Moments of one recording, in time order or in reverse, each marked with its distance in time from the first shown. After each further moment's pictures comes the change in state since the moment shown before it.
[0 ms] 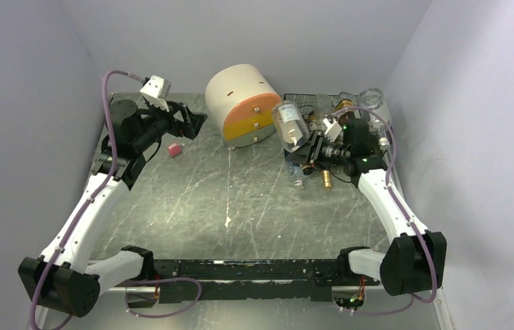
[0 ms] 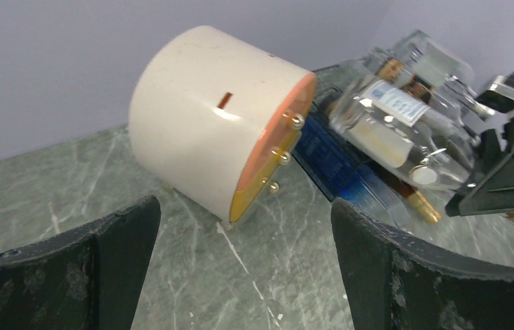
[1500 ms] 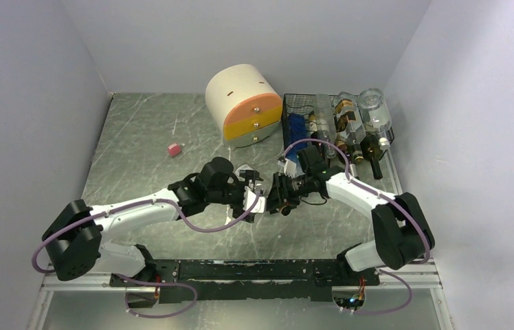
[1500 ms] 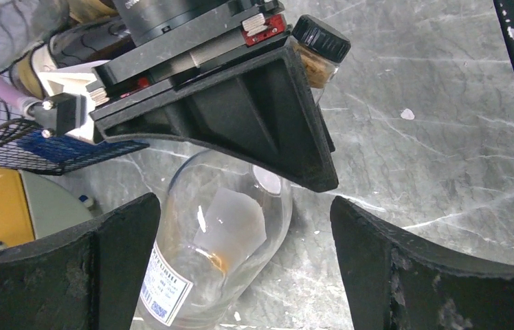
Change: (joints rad) left arm -0.671 0.240 -0.290 0.080 0.131 0.964; right arm 0.362 0.203 -0.176 -0.054 -0.050 -0.142
